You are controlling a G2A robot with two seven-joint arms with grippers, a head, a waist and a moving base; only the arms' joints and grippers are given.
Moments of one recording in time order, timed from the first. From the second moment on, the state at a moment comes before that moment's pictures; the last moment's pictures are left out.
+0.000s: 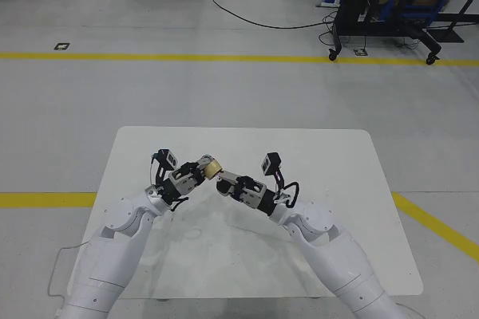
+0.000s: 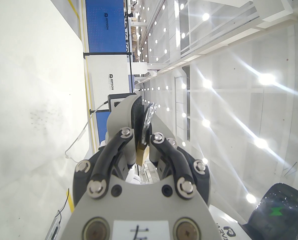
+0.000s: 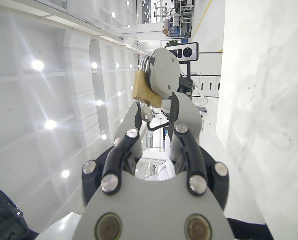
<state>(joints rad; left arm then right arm) 1.25 -1.19 -1.28 -1.44 -0.60 -0.12 -0.78 -1.27 -1.36 1.05 -1.48 0.48 -0.08 0.62</state>
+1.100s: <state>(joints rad) 1.27 -1.18 -1.28 -1.49 -0.35 -0.37 -0.78 -1.20 -1.39 1.06 -1.31 1.11 0.26 0.78</state>
